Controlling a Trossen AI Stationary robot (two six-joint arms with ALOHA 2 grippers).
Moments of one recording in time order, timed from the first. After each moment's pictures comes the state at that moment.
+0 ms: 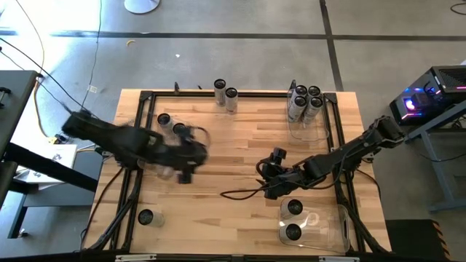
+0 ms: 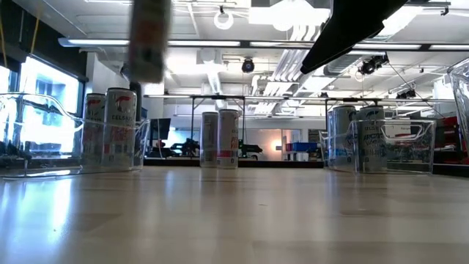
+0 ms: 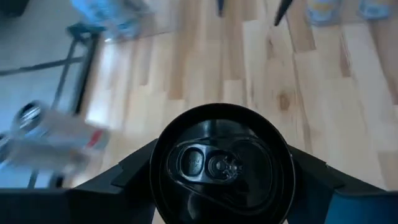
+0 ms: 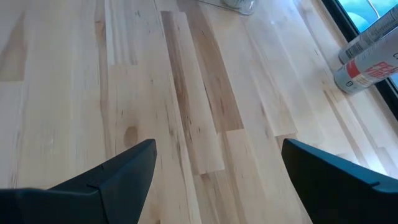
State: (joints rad) left arm -0.34 1.33 1.37 -0.94 -0.49 -0.10; right arm 0.44 1.49 1.05 -0.50 0.59 0.36
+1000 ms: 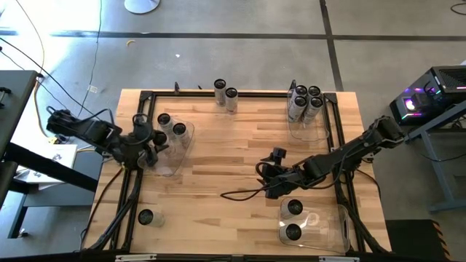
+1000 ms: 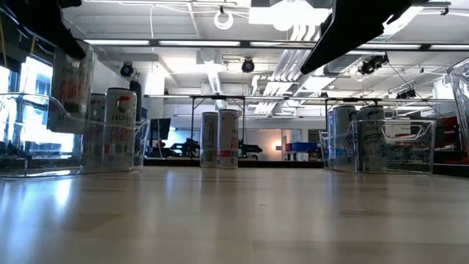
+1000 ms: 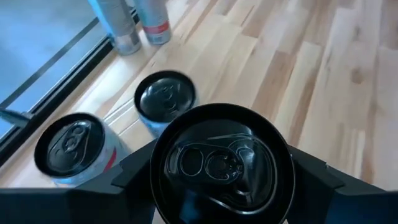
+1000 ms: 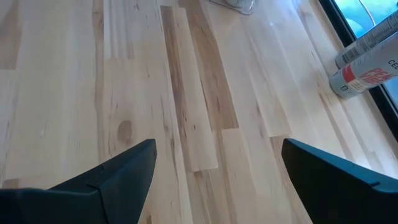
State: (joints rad) left arm -0.37 0.57 0.76 -1.10 -0.65 -0.58; right arm 0.44 1.49 1.05 -0.51 0.60 0.31
